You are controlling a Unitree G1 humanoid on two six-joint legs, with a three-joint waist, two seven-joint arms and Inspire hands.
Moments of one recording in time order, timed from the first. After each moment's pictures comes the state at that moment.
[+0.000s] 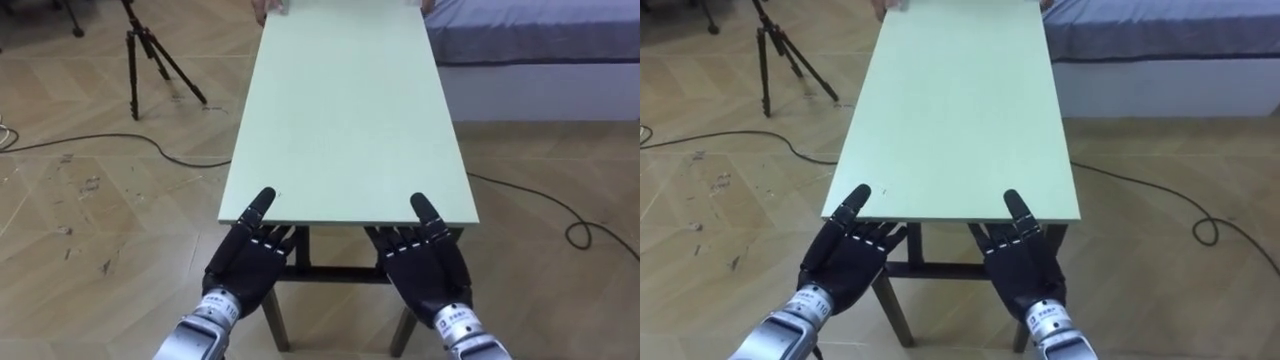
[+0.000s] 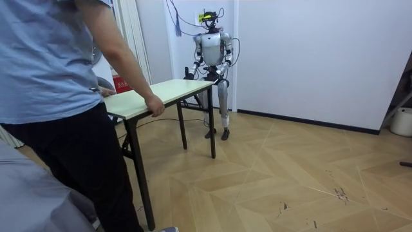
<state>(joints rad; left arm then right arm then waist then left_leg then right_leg) 0.07 0.11 -0.09 0.31 -1.52 0.21 -0.04 0.09 -0.14 0.14 0.42 1.57 0.16 0.26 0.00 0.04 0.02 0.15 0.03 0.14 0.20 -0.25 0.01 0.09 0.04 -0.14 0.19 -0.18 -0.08</state>
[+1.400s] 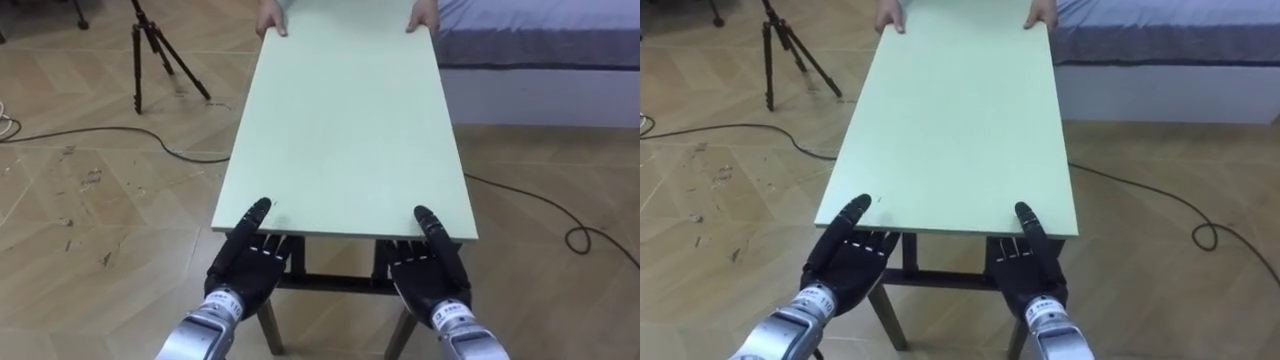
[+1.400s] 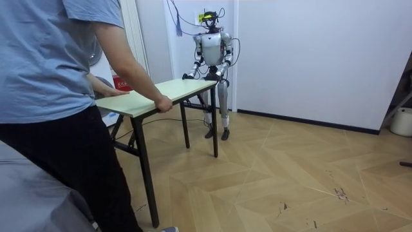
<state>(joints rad) 0.07 0.09 -0.08 0.33 -1.52 0.18 0.12 0.05 -0.10 0.15 0.46 1.61 0.05 0.00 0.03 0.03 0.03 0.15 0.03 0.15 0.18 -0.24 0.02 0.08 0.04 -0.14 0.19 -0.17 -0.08</state>
